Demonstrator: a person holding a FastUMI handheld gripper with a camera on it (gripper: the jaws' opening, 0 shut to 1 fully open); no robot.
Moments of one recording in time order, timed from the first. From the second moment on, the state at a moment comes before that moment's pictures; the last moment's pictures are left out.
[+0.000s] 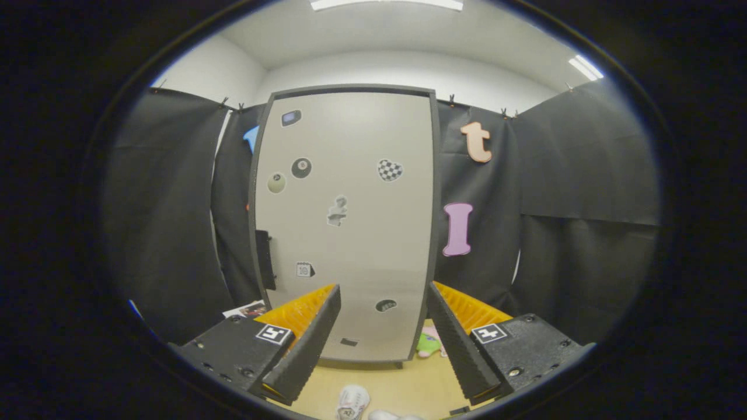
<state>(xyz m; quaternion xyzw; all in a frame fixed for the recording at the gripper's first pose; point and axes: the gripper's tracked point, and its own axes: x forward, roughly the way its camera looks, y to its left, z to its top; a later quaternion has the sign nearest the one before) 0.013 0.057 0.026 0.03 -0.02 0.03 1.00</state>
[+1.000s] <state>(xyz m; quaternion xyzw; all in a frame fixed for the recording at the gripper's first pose) 0.164 0.276 0.007 0.04 0.00 0.10 0.99</state>
